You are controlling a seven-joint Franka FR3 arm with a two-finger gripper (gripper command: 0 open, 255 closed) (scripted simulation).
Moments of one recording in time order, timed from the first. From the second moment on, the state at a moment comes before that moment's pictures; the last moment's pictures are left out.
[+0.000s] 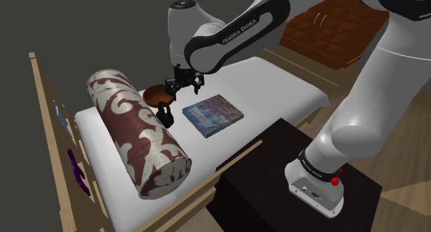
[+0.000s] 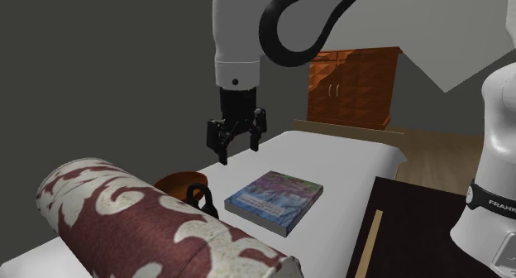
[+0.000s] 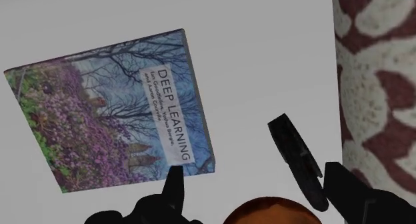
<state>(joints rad) 0.14 0.13 0.32 -2.19 -0.25 2.33 0.86</state>
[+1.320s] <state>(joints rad) 0.24 0.48 0.27 -1.94 -0.44 2.41 1.05</state>
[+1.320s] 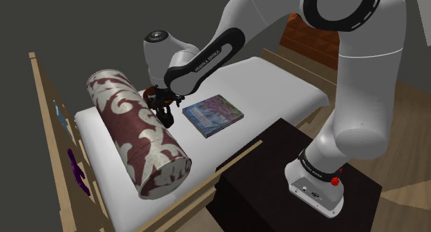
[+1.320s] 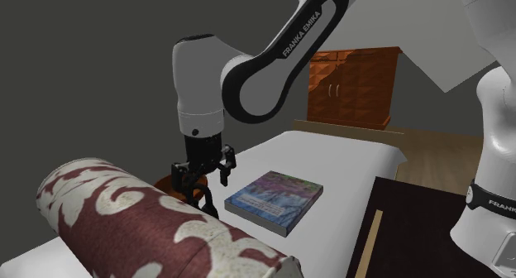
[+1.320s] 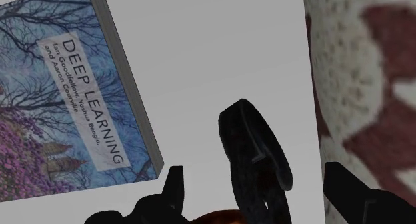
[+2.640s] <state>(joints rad) 0.23 0.41 0.29 -1.94 -0.40 2.34 1.02</state>
